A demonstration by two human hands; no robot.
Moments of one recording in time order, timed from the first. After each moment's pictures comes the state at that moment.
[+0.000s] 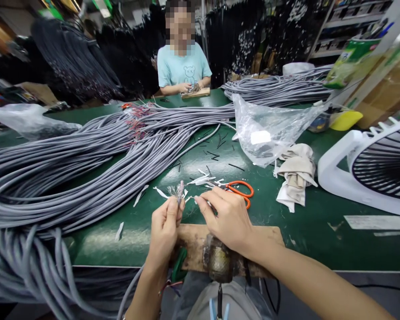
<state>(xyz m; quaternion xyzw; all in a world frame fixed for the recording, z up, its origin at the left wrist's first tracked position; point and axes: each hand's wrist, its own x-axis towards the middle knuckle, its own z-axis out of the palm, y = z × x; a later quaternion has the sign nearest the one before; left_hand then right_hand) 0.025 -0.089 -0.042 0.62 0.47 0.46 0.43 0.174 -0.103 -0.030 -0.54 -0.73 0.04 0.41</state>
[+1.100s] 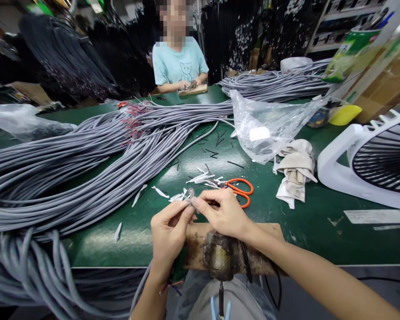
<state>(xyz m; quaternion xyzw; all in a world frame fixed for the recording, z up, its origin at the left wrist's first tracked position) 0.030 -0.093 -0.047 0.66 0.42 0.50 0.37 0.176 -0.097 -0.024 -0.48 -0.69 0.33 0.42</state>
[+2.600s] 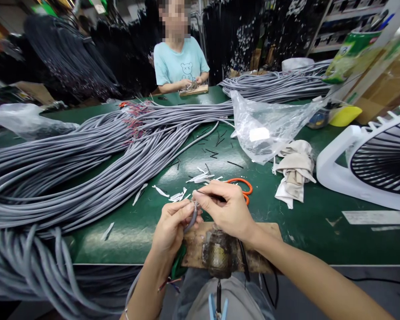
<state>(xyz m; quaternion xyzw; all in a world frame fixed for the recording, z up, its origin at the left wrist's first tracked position) 0.039 -0.086 -0.034 0.43 0.39 0.42 0.70 0.177 -0.102 -0.009 -0.49 -0.64 0.27 0.52</state>
